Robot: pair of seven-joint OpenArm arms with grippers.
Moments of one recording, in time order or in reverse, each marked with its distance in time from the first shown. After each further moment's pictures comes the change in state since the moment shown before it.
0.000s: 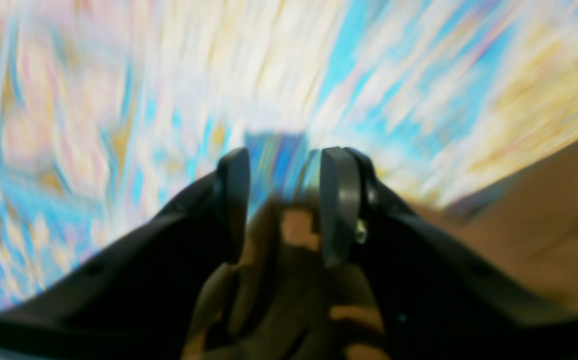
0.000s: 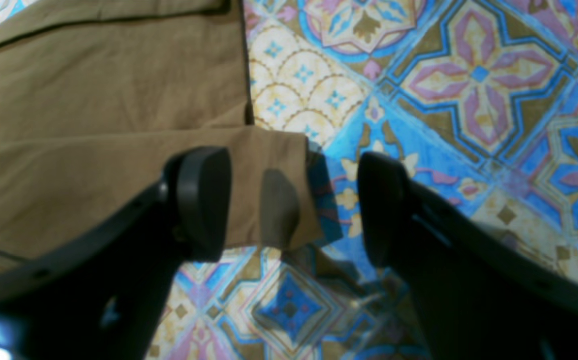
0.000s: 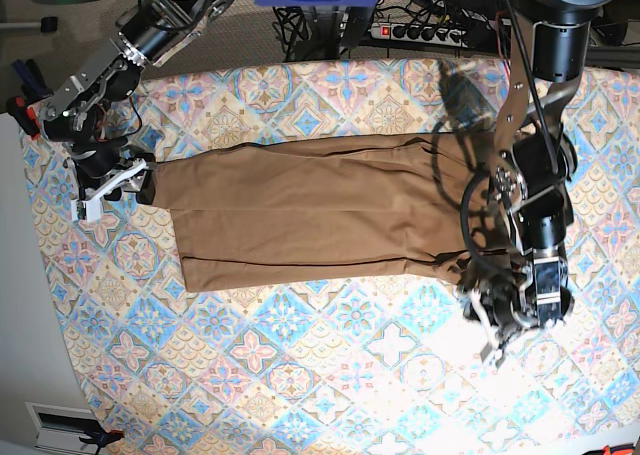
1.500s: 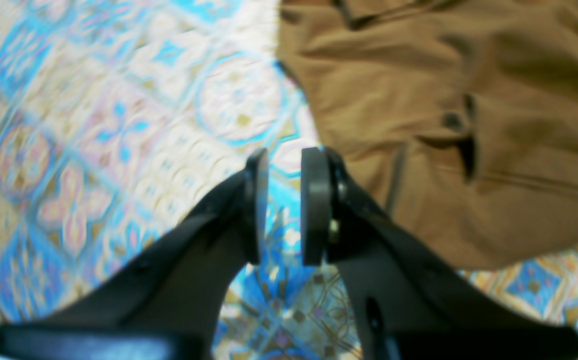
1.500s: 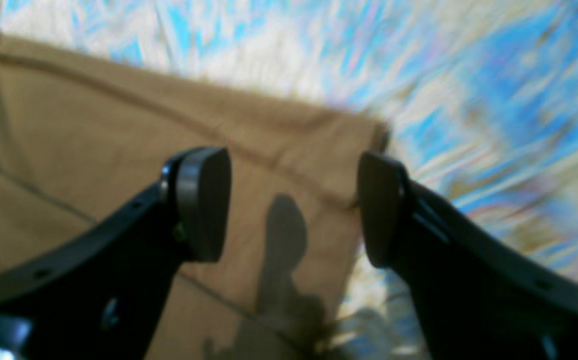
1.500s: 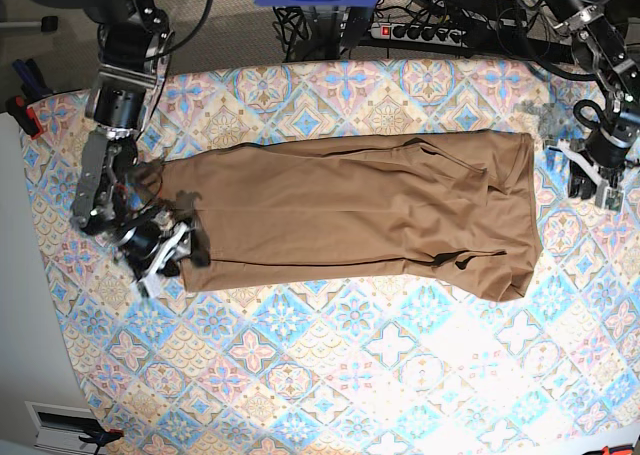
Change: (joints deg) left arm 61.9 -4.8 -18.7 78.4 -51.6 0.6 25.2; right arm 14.2 14.8 -31.3 -31.3 0.1 0.2 21.4
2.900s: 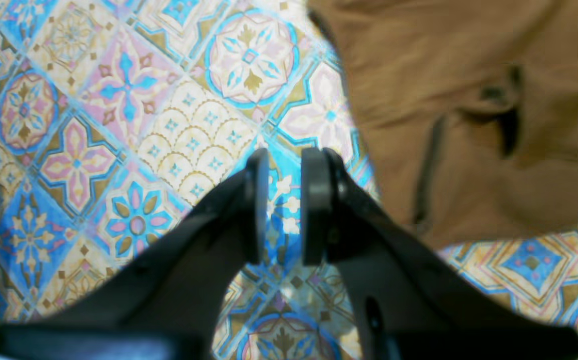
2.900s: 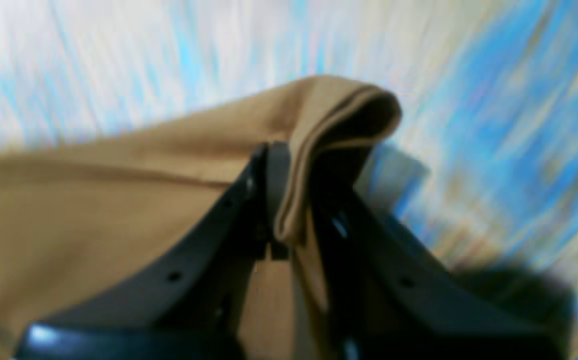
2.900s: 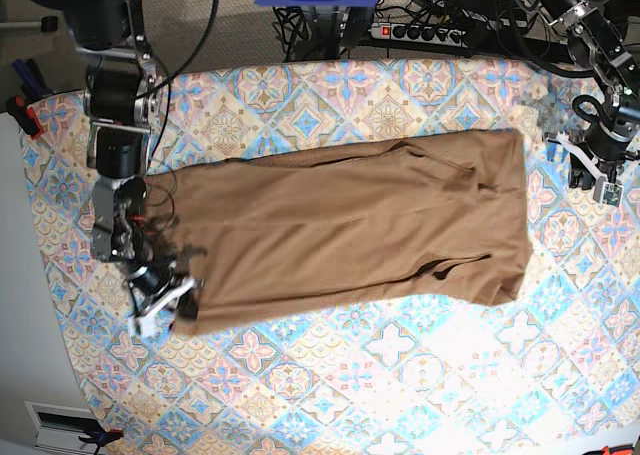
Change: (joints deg) left arm 0.0 1.5 -1.5 3.1 0.2 -0.4 5.0; right arm 14.2 1.3 -9.6 -26.7 0.6 -14.9 26.5
